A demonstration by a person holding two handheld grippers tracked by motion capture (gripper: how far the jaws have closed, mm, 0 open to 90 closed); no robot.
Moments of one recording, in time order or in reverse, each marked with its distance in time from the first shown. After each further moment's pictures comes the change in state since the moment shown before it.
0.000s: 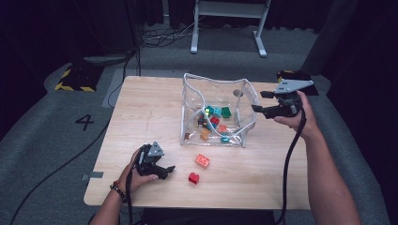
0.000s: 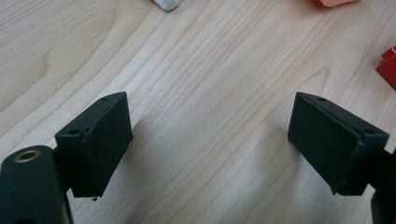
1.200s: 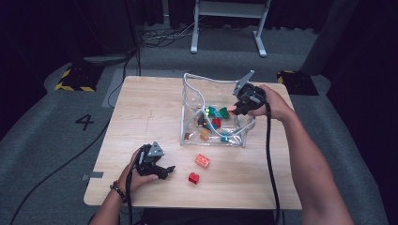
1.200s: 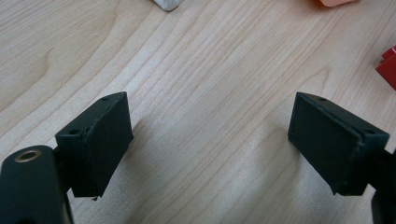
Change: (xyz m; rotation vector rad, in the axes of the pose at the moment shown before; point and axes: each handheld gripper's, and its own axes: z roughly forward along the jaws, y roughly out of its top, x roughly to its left) left arm 0.000 0.000 0.000 0.001 0.002 0.005; right arm 0.012 0.041 0.103 0.497 0.207 -0.225
